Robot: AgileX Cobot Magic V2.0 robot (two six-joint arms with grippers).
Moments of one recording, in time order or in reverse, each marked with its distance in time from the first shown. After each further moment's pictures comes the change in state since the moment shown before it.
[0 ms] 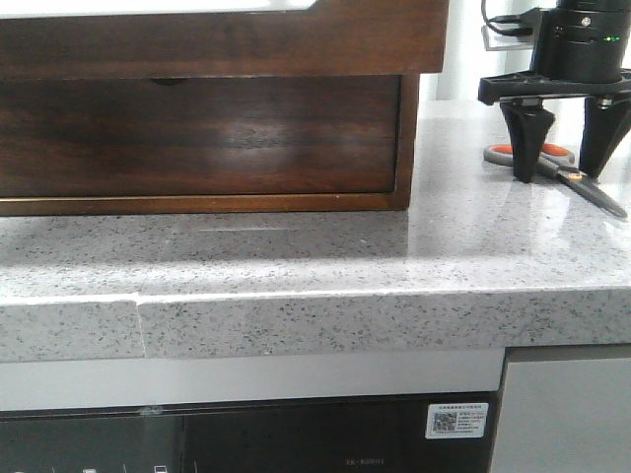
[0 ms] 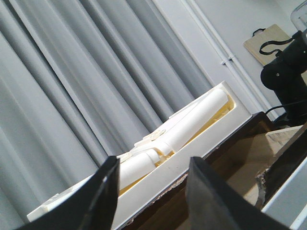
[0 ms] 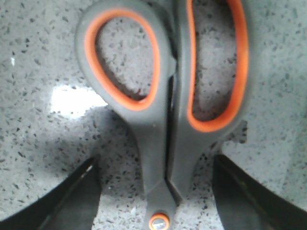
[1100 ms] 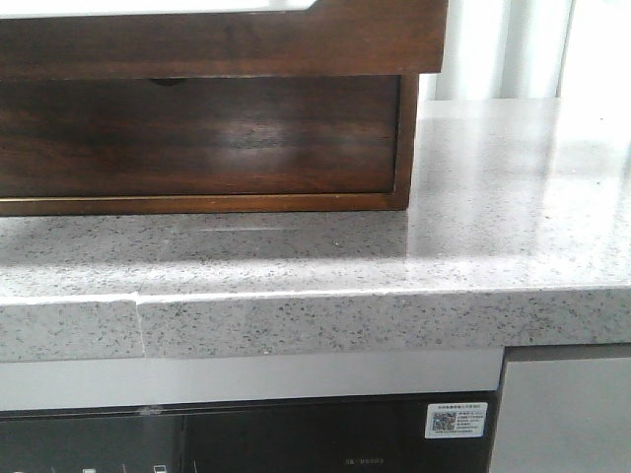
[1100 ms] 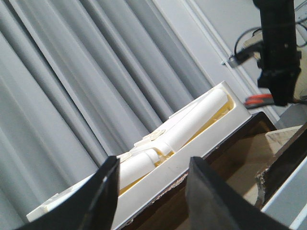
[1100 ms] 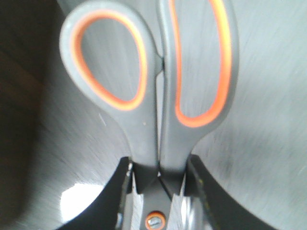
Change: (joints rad) left arm 0.000 0.000 0.000 0.000 0.002 -0.001; right arm 0.000 -0.345 -0.124 0.028 -0.049 -0.022
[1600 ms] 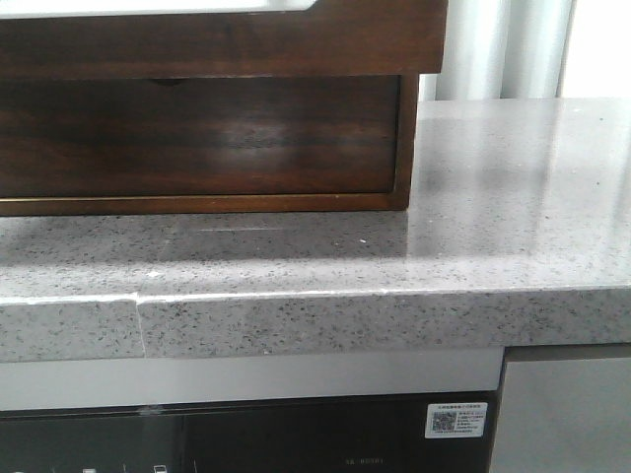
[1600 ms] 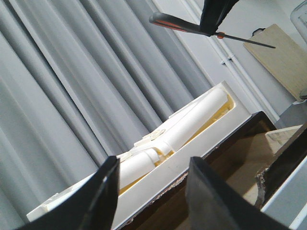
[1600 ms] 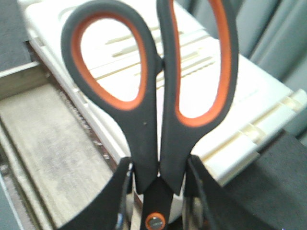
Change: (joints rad) left arm 0.000 0.000 0.000 0.000 0.000 0.000; right arm 0.256 -0.139 -0.240 0.381 0.045 -0.579
